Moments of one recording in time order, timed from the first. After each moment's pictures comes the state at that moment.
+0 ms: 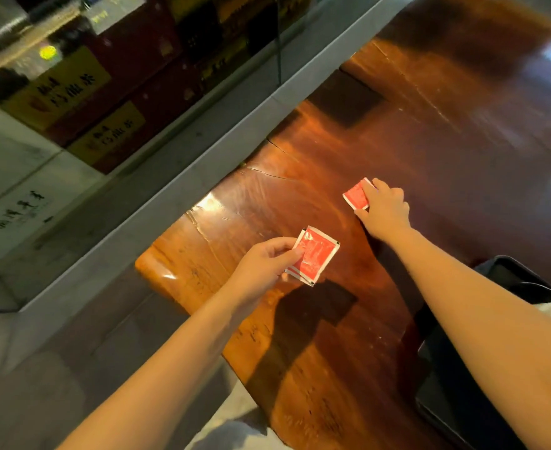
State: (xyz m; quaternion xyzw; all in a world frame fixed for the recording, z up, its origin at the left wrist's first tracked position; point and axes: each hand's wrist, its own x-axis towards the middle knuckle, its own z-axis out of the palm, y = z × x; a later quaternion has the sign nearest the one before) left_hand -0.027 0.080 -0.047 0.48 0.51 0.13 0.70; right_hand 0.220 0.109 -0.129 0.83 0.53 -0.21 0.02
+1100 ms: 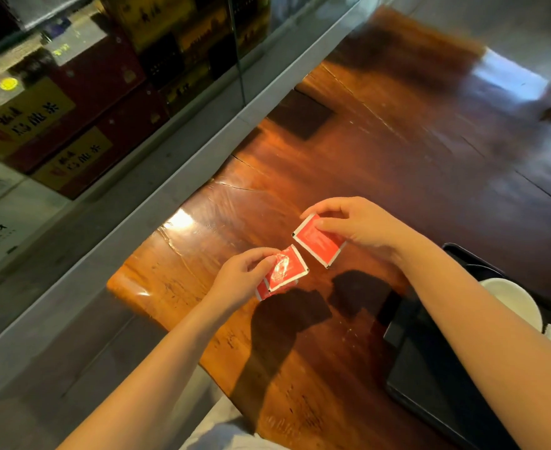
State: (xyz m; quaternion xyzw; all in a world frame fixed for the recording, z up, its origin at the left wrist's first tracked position) left_hand -0.021 0.068 -0.051 0.60 0.53 0.09 0.59; right_hand 0.200 0.052 0.000 0.64 0.49 -0.54 -0.24
